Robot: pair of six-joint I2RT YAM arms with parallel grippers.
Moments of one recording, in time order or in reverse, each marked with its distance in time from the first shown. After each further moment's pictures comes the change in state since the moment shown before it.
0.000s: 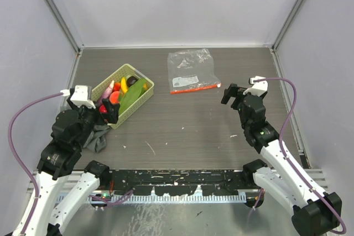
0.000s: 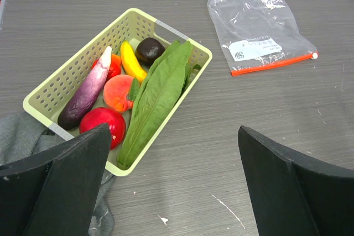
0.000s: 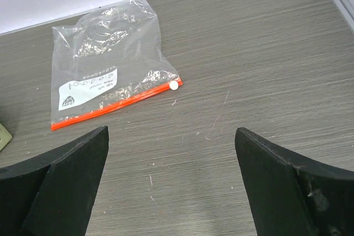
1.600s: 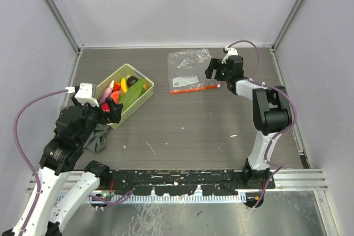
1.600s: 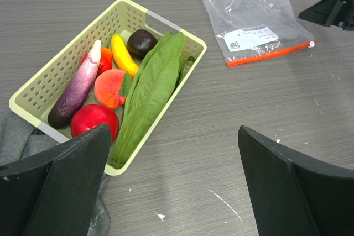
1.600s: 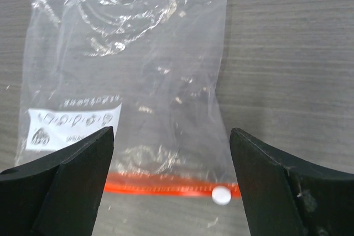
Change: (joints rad) left arm 0.000 0.040 0.000 0.000 0.037 0.000; right arm -0.236 1.111 0.531 0.342 -0.592 -0.072
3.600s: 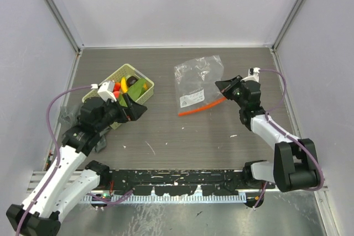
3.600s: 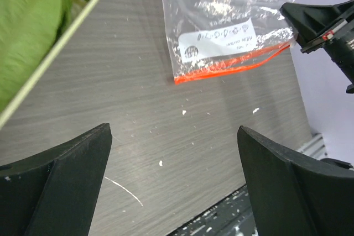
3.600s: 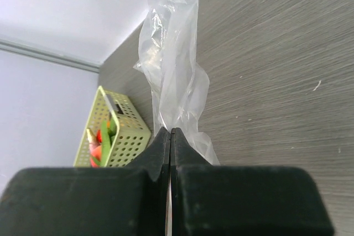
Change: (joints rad) left arm -0.008 0.153 -0.159 0.220 0.318 -0.393; right arm 0.003 -0.584 -0.505 0.144 -0.021 0.658
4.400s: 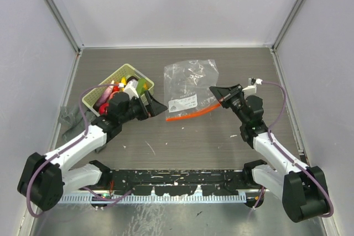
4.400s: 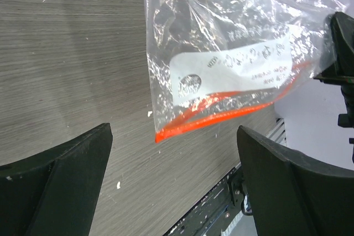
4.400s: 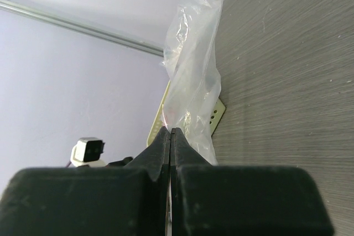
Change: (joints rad) left arm -0.140 0.398 -0.122 0.460 0.069 -0.235; right arm 0.103 -0.302 -0.187 0.100 -0.017 0.253
